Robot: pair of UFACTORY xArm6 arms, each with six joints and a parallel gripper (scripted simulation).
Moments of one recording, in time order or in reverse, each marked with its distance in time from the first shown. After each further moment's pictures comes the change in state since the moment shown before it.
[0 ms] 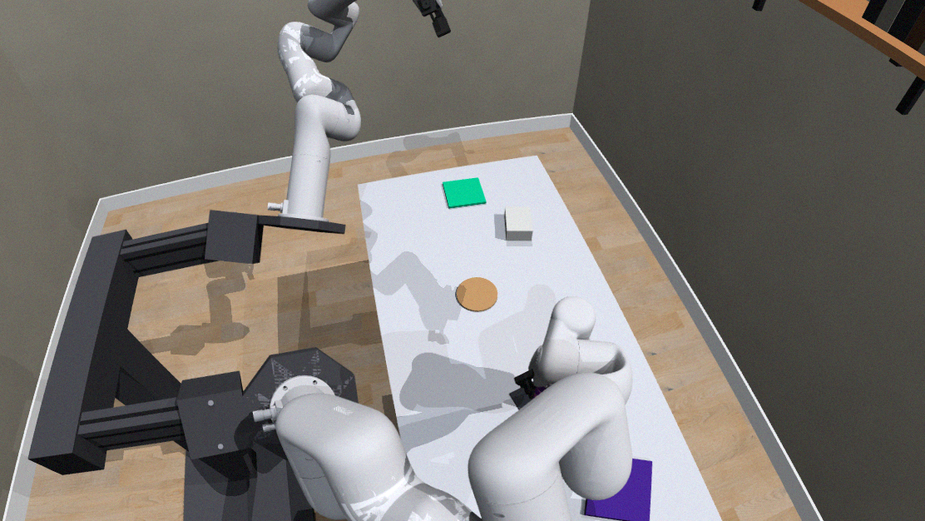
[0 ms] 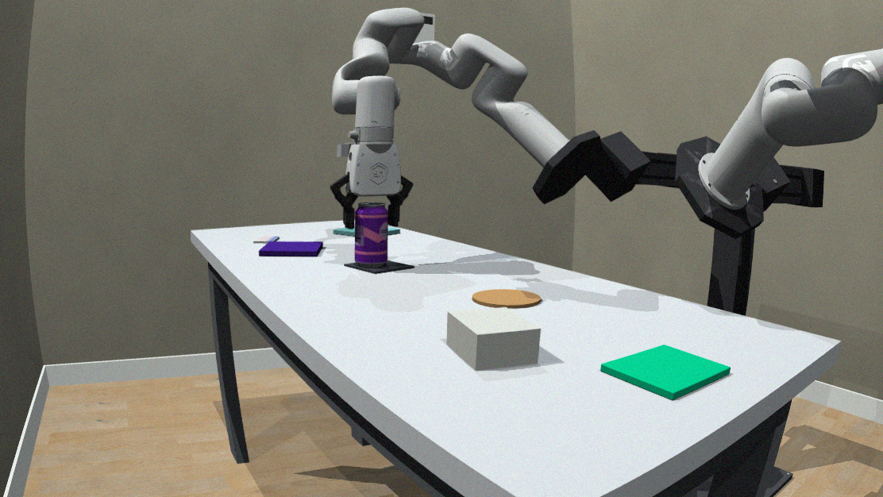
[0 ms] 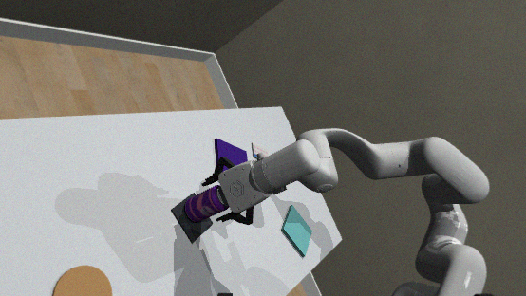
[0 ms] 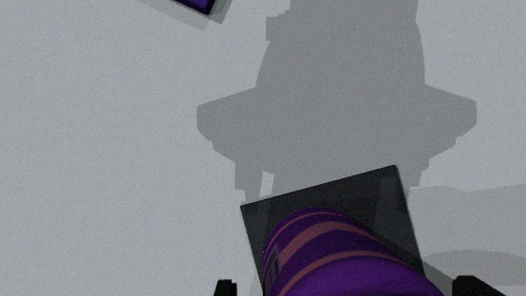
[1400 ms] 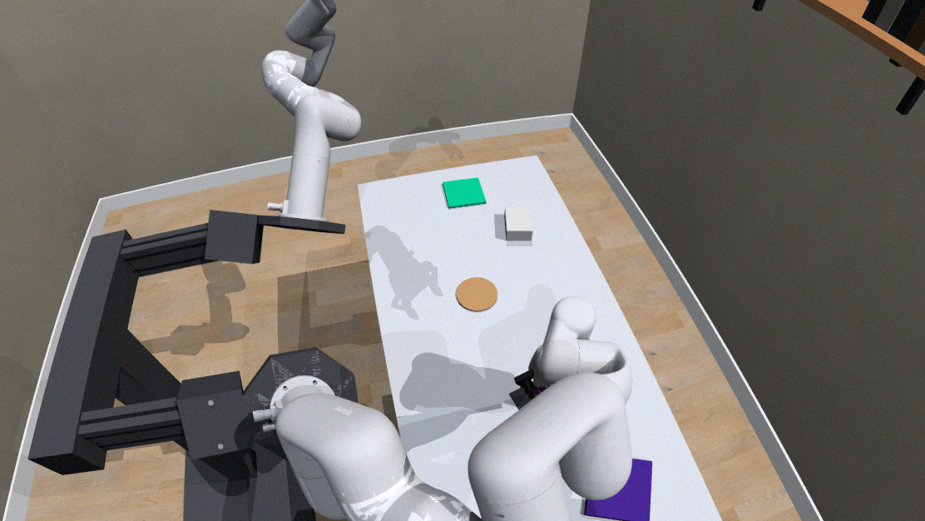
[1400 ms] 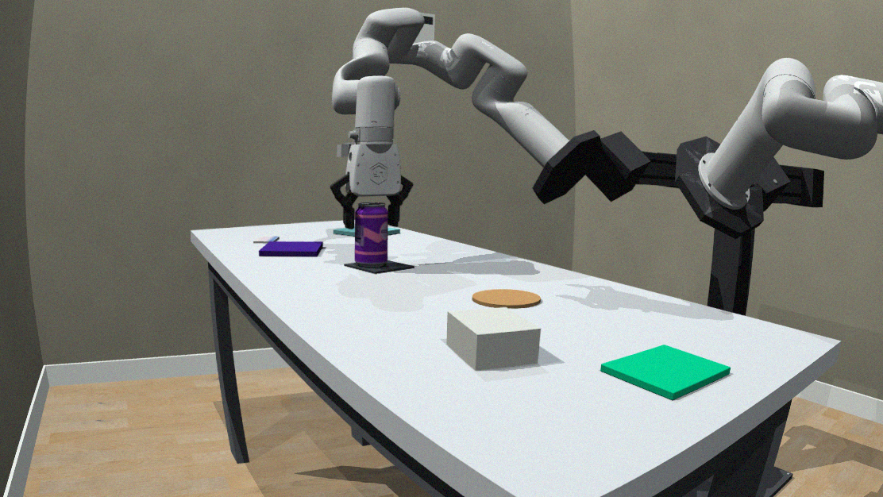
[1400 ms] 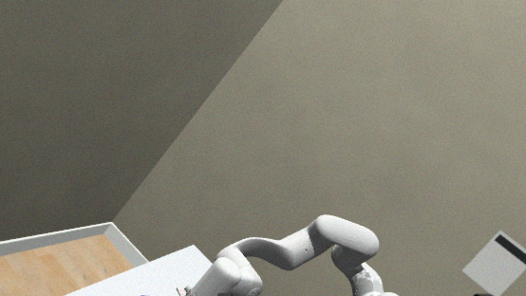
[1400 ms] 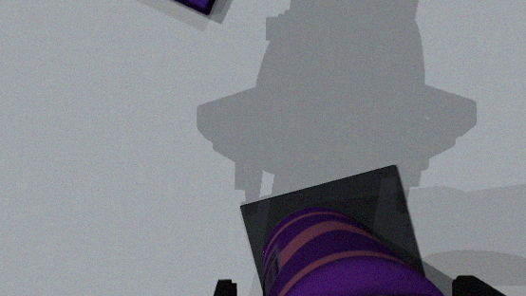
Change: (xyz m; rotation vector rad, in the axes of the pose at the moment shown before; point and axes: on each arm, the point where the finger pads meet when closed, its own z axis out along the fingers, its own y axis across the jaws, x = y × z) left arm -0.020 0.007 -0.125 -0.243 0.348 0.363; right arm 0.000 0.000 0.000 0.000 0.000 0.000
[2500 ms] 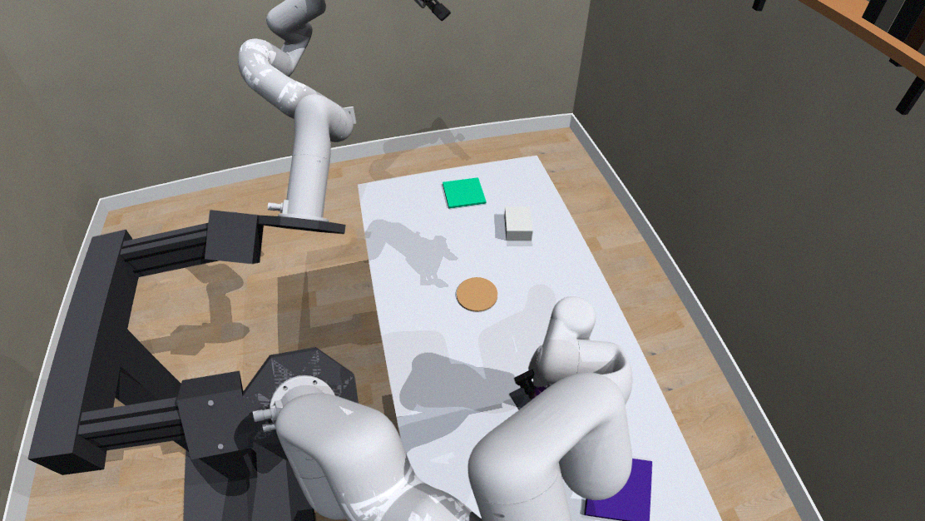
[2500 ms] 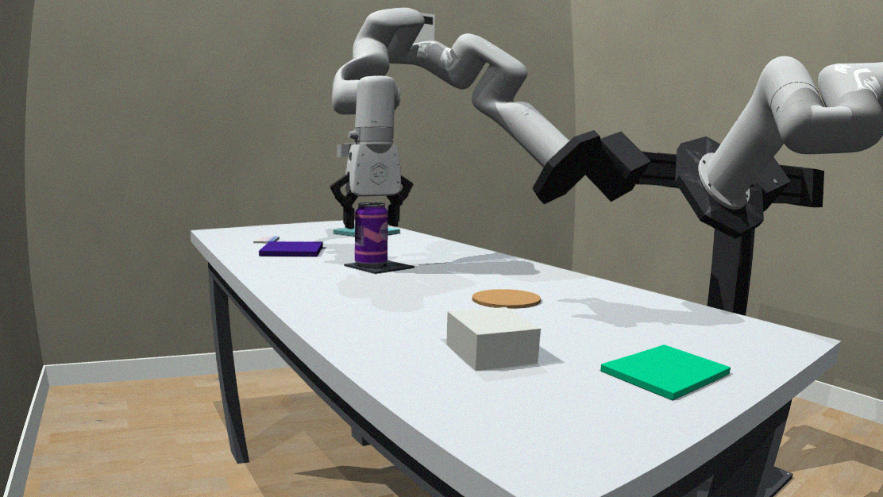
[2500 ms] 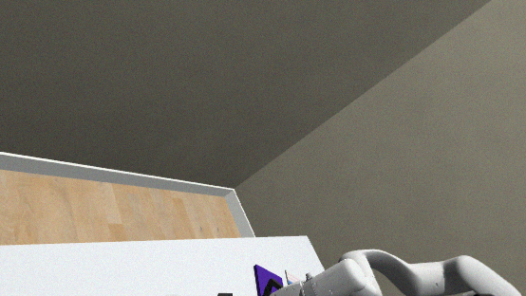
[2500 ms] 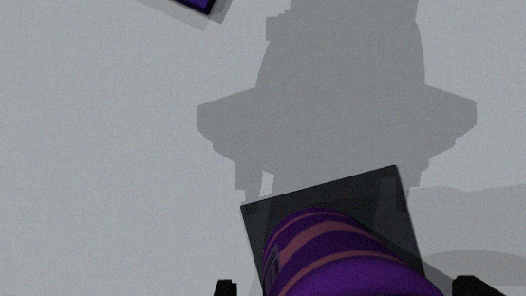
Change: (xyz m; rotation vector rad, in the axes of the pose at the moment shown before) left arm -0.019 -0.115 -0.019 0.305 -0.001 -0.293; right arm 0.000 0.000 0.000 0.000 0.000 0.000
